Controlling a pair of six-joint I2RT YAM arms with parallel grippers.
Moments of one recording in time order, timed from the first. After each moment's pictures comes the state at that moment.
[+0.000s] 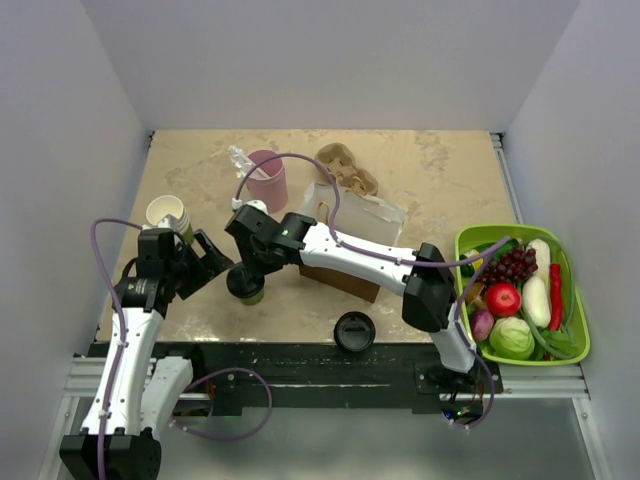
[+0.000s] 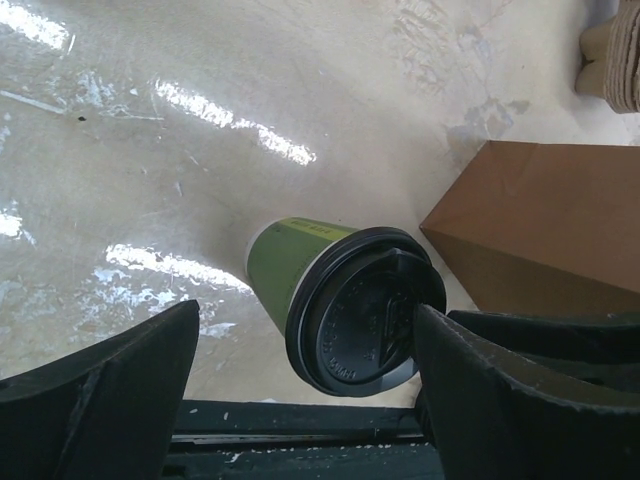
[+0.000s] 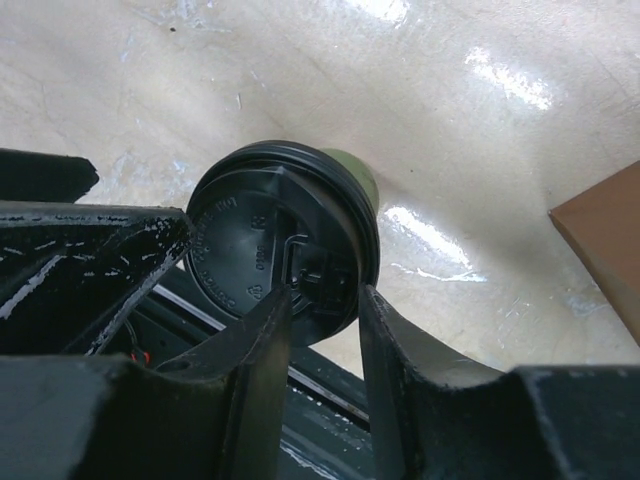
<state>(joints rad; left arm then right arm) 0.02 0.74 0.72 -0.82 0.18 -0.64 1.14 2.09 1.96 -0.85 0.17 0.68</state>
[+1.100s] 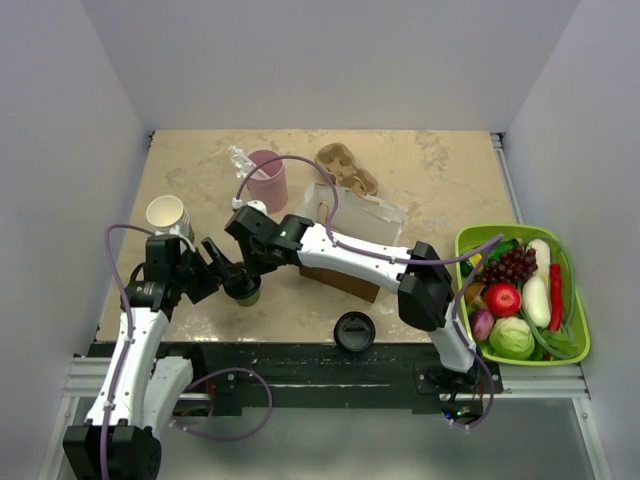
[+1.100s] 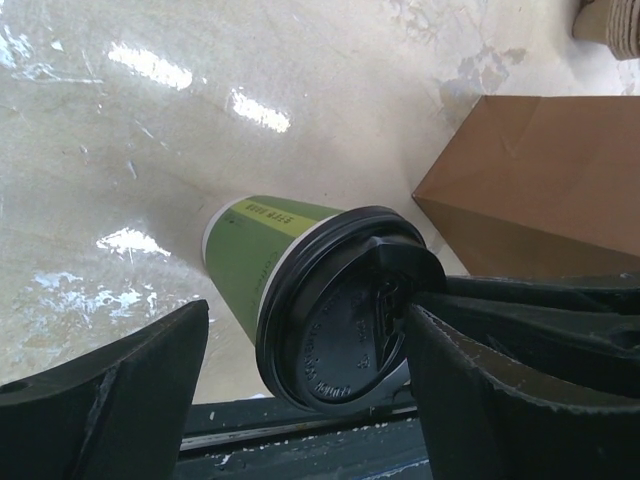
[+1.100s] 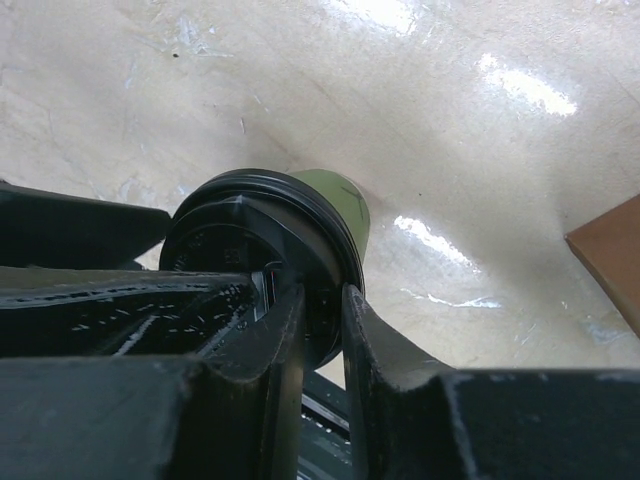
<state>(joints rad) 0.02 0.74 0.61 -0.73 0.30 -0.64 1.13 2.11 1.94 -0.79 0.17 0.70</state>
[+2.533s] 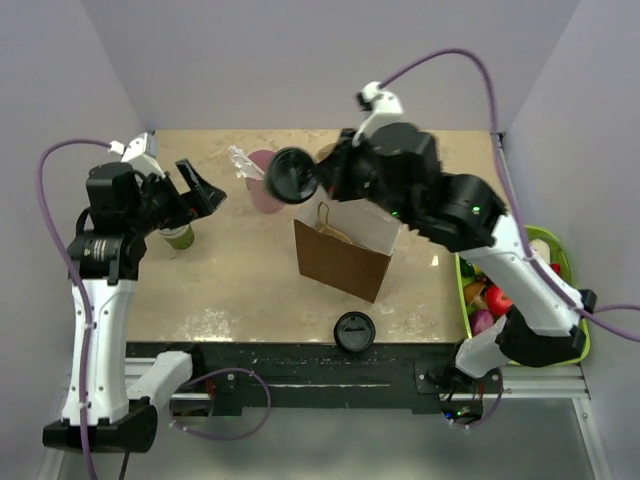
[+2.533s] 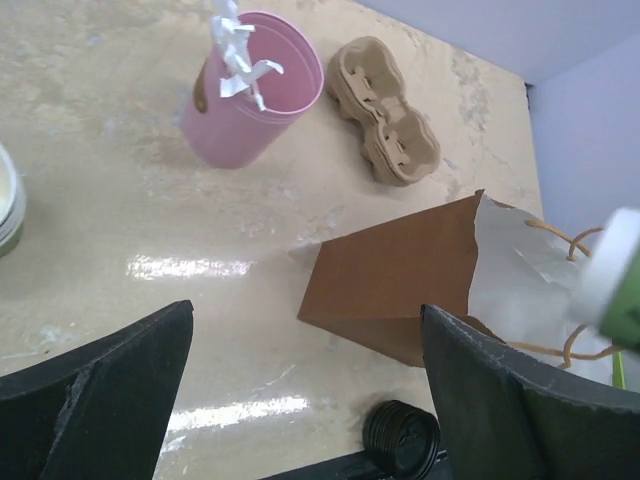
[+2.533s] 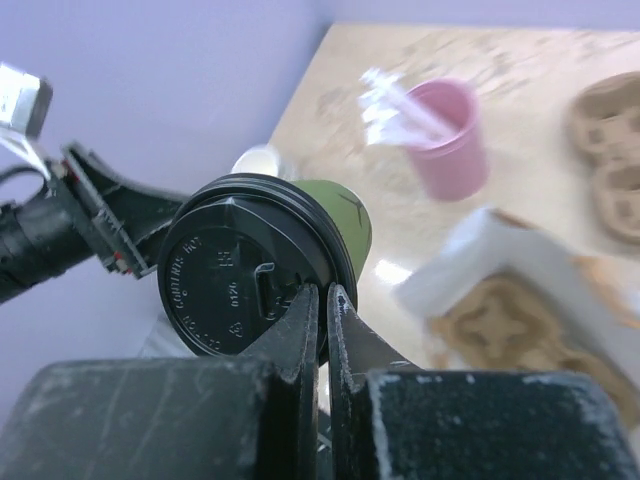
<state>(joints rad) 0.02 0.94 1.35 -0.87 0.30 -0.46 1.04 1.52 2.10 -0.87 0.38 0.58</state>
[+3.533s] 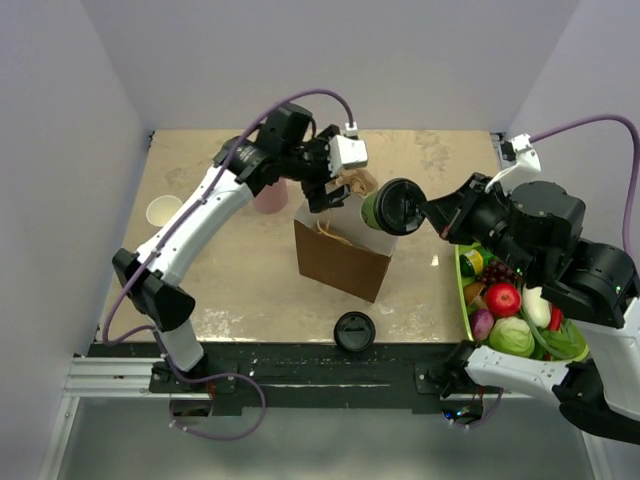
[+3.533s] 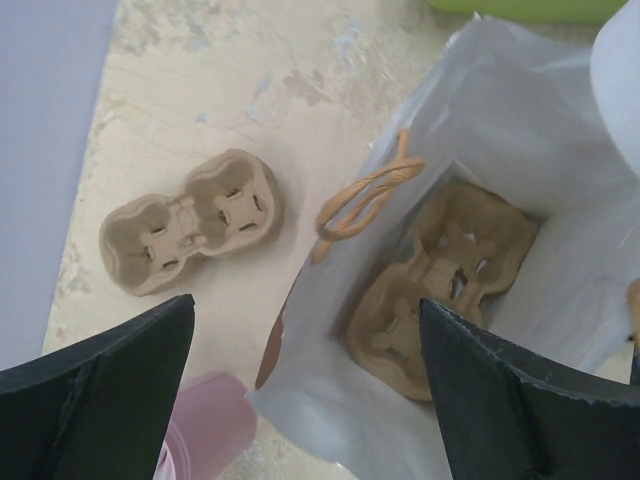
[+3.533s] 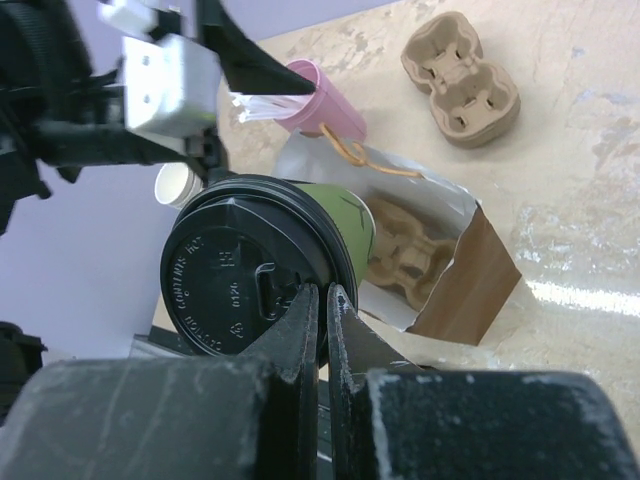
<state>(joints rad) -0.64 1.71 1.97 -0.88 0.44 0.61 0.81 1.00 1.77 -1.09 0.37 0.70</state>
